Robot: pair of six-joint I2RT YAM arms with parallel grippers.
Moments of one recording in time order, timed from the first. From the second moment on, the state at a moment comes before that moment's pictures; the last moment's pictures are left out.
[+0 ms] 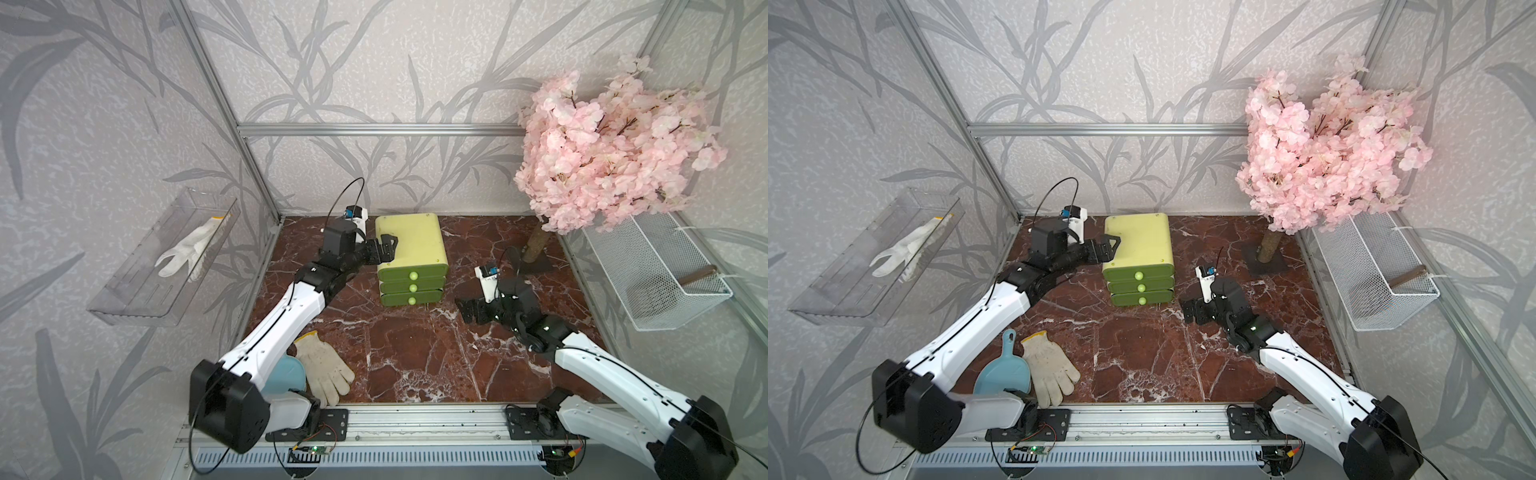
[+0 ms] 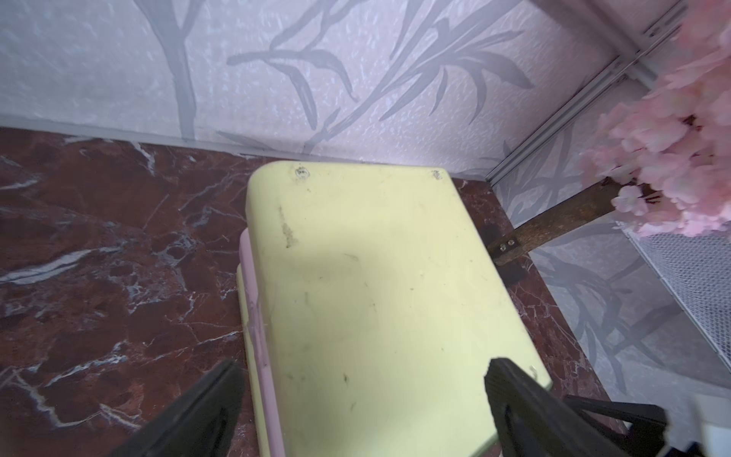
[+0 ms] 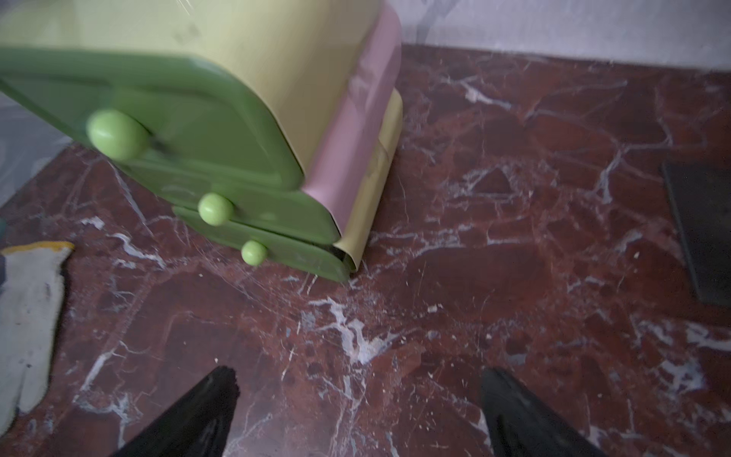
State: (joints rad) left arm -0.37 1.24 1.10 -0.27 0.12 -0.42; right arm 0.58 1.05 0.61 -0.21 0.02 0.25
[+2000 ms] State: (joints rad) left arm -0.37 0.31 0.27 -0.14 -0.32 -0.44; right arm 0.18 1.15 0.22 0.51 0.35 0.04
